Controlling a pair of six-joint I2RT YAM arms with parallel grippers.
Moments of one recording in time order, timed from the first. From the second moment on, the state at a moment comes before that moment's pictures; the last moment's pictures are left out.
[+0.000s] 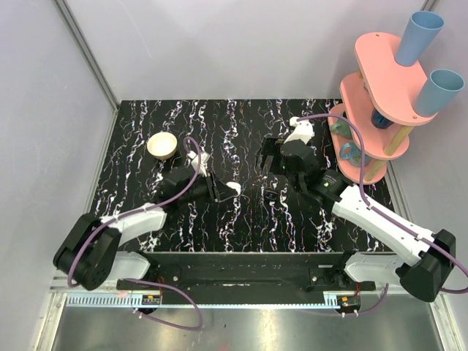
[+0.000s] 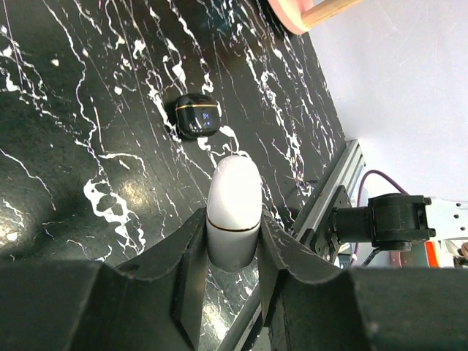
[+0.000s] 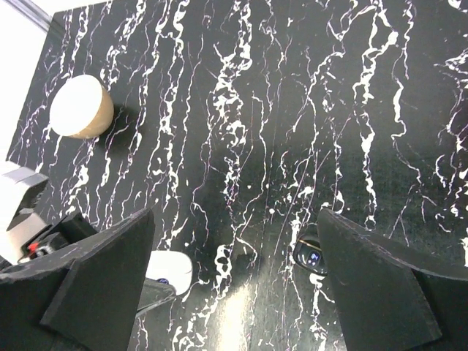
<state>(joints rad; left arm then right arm) -0.53 1.28 0.47 0.50 0.51 -0.74 0.79 1.19 1.09 -0.31 0.48 0.58</state>
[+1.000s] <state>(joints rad) -0.53 1.72 0.43 0.84 0.50 -0.94 0.79 1.21 1.09 -0.31 0.44 0.60</state>
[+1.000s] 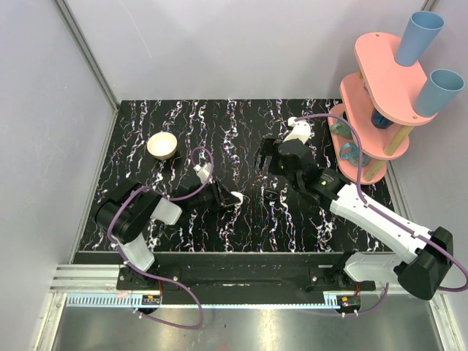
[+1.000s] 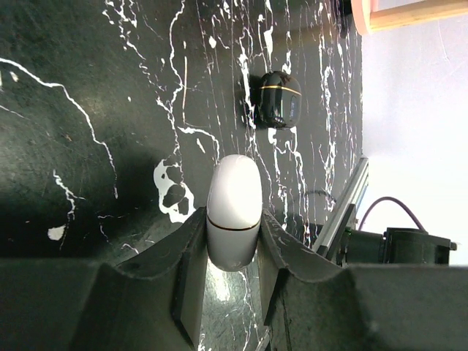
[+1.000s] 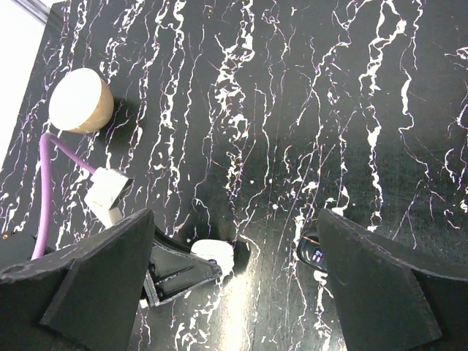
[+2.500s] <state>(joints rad) -0.53 0.95 0.56 -0.01 -0.06 -0.54 0.76 1.18 1.05 -0.32 0.45 0.57</state>
